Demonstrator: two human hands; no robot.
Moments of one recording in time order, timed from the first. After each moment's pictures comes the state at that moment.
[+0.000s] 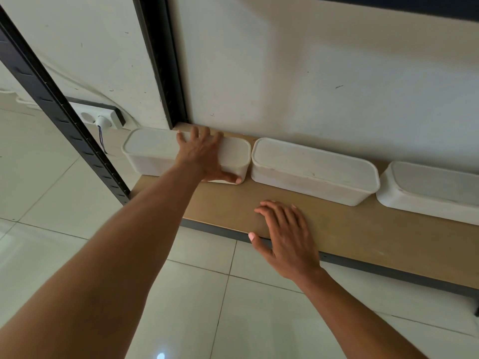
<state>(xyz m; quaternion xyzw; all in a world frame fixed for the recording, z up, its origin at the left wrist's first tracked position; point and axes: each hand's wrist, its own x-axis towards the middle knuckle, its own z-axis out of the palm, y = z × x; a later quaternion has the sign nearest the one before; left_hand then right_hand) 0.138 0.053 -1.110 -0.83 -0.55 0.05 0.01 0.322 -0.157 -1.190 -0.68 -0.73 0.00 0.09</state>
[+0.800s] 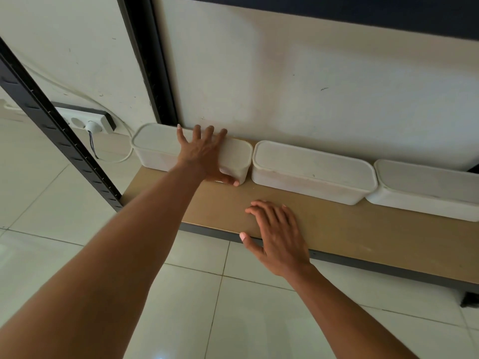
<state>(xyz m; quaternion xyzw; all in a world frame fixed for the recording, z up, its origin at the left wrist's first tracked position) 0.157 0.051 -1.105 -0.85 -0.53 0.05 0.03 0.323 -0.157 -1.190 -0.67 -0.73 0.01 0.12</state>
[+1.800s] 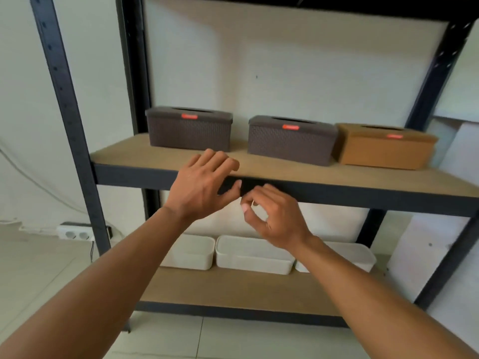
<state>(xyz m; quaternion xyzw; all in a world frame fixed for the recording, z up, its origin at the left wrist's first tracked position) 0.163 -0.124 -0.817 -0.83 -0.20 -0.45 0.25 0.352 -0.216 -0.862 -0.48 -0.75 -0.21 0.40</state>
